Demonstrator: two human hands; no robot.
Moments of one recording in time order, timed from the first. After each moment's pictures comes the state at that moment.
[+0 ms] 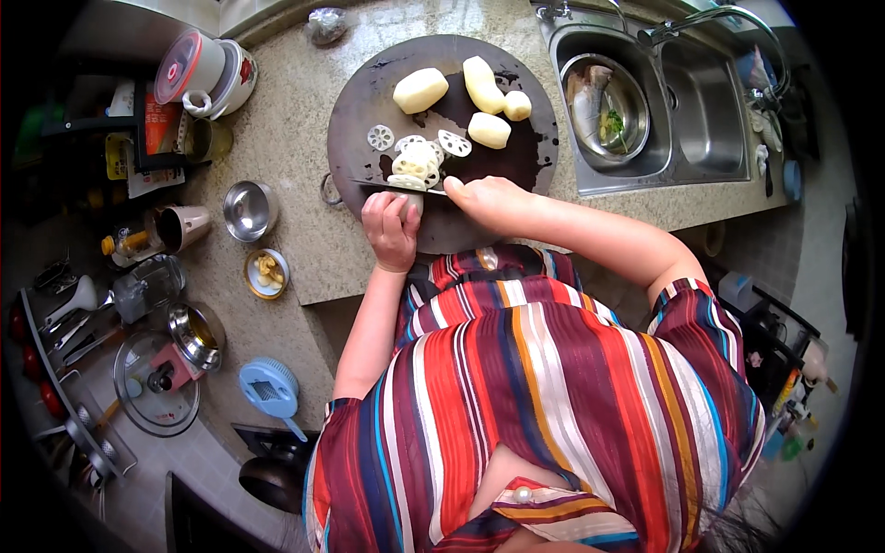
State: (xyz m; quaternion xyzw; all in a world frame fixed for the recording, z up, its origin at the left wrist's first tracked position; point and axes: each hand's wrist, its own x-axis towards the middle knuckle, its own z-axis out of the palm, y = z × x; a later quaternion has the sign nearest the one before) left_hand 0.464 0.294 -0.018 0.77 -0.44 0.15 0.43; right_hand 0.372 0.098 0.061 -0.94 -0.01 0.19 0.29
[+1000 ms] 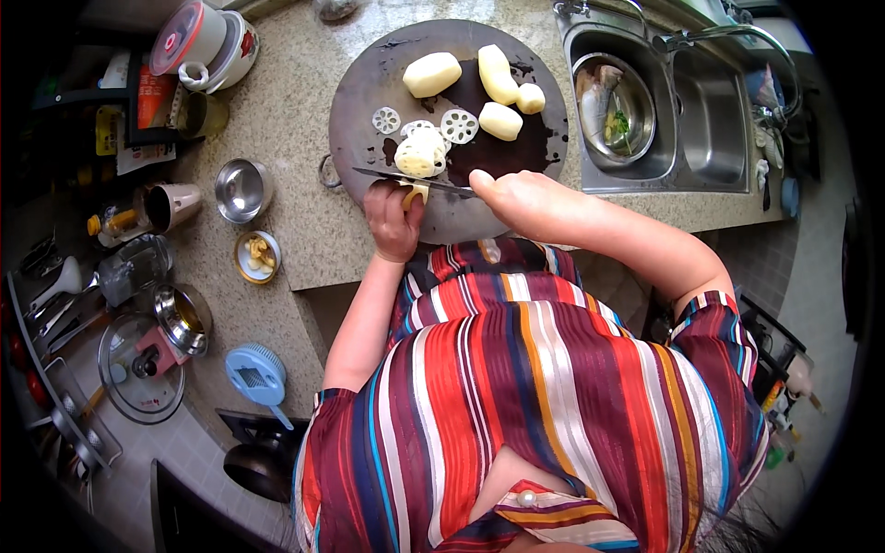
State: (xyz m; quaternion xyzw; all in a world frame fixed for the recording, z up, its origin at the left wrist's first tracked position) left_hand 0.459 0.297 -0.024 0.78 -0.42 0.13 0.45; right_hand 0.368 0.084 0.132 -0.91 -0.02 0.25 0.32
